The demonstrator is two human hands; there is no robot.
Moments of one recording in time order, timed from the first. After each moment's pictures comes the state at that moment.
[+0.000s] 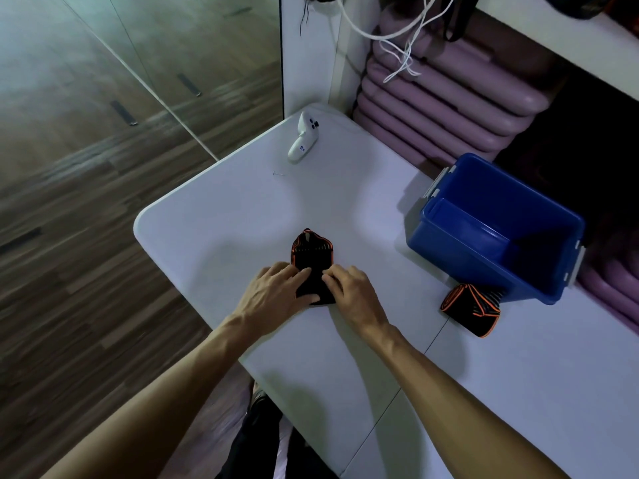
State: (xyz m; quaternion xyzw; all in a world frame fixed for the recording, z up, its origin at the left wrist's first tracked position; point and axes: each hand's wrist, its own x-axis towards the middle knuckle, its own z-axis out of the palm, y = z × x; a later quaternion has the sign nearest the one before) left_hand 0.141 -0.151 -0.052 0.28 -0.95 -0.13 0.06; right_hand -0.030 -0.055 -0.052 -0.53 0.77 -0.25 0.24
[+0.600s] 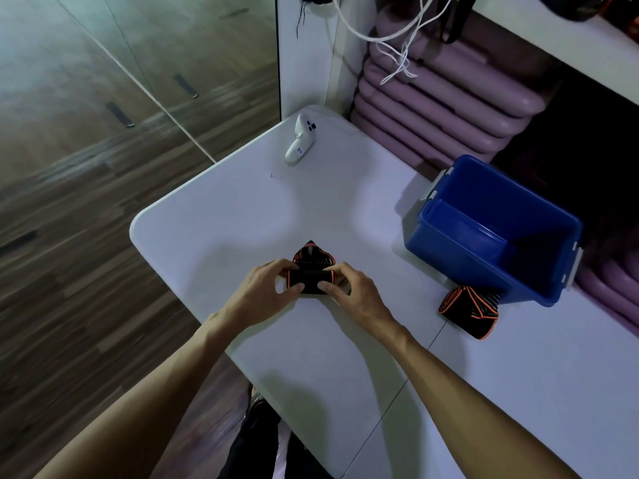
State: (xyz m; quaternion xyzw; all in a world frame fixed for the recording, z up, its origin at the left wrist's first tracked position) left_hand 0.145 -0.169 -0.053 0.37 -0.84 -0.38 0.12; right_hand -0.047 -0.056 -0.049 -0.50 0.72 -0.33 0.36
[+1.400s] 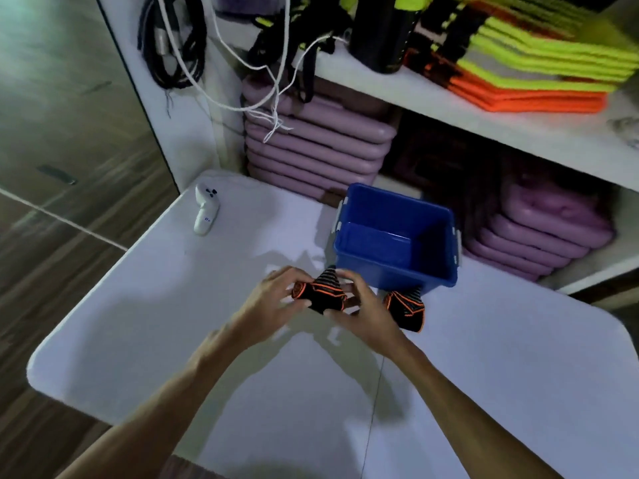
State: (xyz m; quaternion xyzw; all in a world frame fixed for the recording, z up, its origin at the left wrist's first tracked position) left_hand 0.033 -0.189 0.023 0.08 -0.85 -0.50 0.13; right_hand -0.092 -0.007 0.036 -0.32 0.80 -0.42 0.30
